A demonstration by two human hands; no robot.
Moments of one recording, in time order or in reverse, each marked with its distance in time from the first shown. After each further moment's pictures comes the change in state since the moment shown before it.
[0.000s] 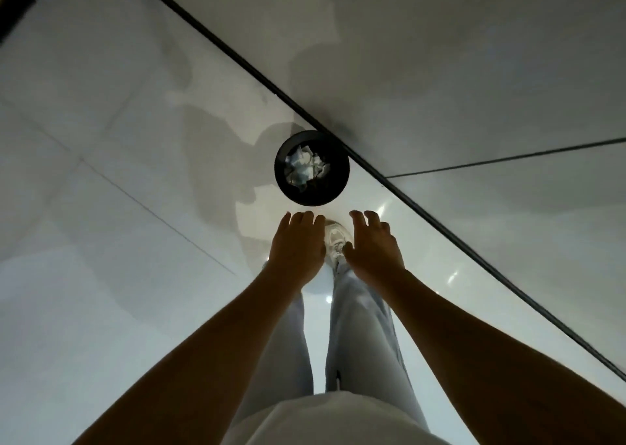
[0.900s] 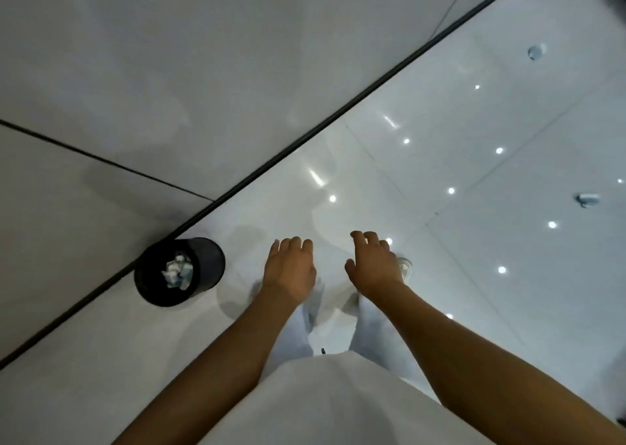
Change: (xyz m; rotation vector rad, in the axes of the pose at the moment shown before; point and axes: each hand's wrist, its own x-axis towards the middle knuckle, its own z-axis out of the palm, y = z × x) left_hand -0.178 0.267 0.053 0.812 -0.342 0.912; right_hand -0.340 0.151 0.157 0.814 0.340 0.901
